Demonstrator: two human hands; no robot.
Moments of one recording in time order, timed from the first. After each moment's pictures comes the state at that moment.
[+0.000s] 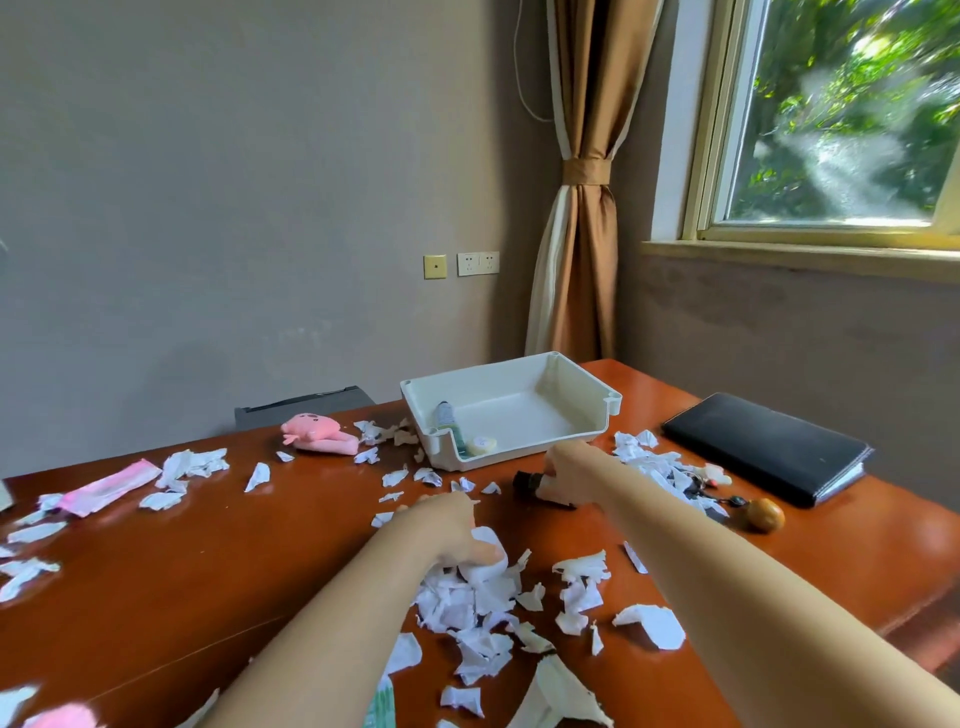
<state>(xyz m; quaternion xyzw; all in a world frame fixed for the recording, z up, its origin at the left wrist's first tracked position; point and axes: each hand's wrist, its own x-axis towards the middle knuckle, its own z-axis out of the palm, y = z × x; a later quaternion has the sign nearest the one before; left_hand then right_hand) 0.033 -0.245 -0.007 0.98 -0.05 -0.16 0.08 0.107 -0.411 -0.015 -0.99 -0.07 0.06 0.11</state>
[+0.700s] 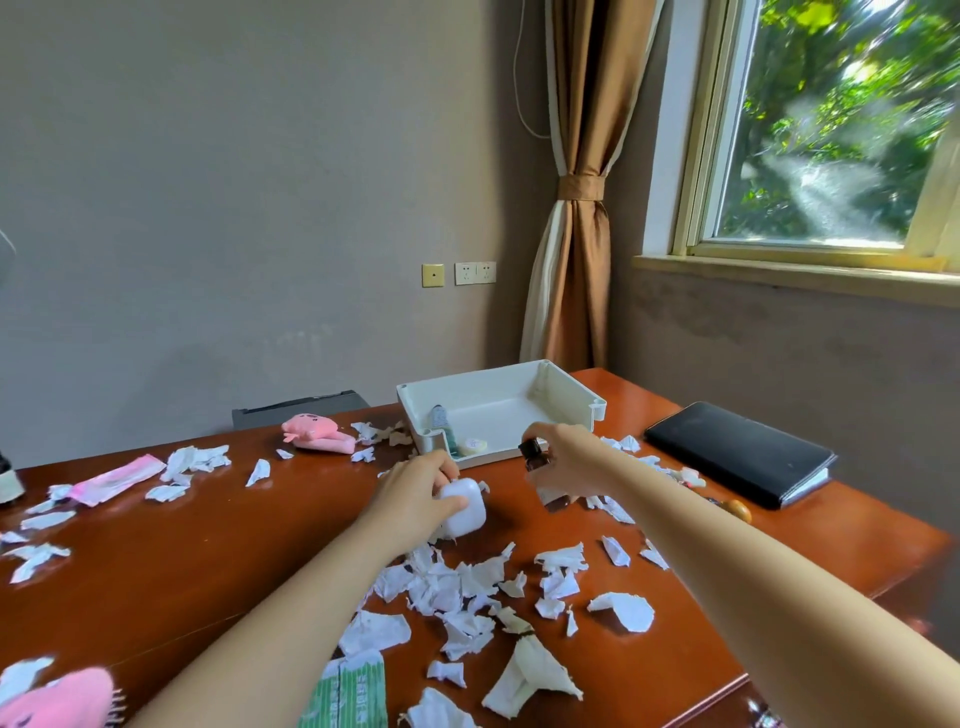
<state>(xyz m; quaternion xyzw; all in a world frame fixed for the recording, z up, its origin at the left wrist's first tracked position) 0.018 -0.225 -0.008 0.95 -0.07 0.09 0.29 0.066 -0.421 0.020 -0.97 -0.15 0.01 0.20</state>
